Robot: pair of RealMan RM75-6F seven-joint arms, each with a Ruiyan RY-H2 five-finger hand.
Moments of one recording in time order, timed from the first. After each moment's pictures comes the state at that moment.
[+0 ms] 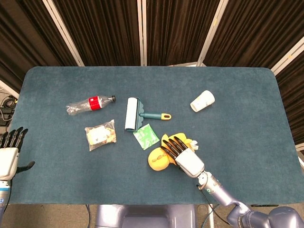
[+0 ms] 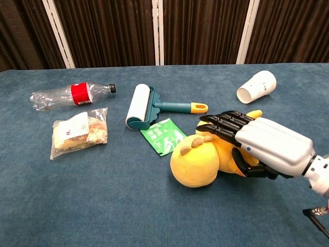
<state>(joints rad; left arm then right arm) -0.13 -1.23 -0.07 -1.47 1.39 1.40 0.10 0.52 -1.81 -0.04 -0.94 -1.81 1.32 0.04</state>
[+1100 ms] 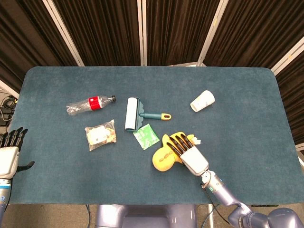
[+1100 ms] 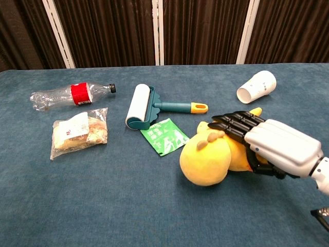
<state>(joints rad) -0.14 -1.24 -0.08 -1.46 1.35 1.36 0.11 0.50 -1.82 -0.06 -0.92 -1.75 1.32 0.00</state>
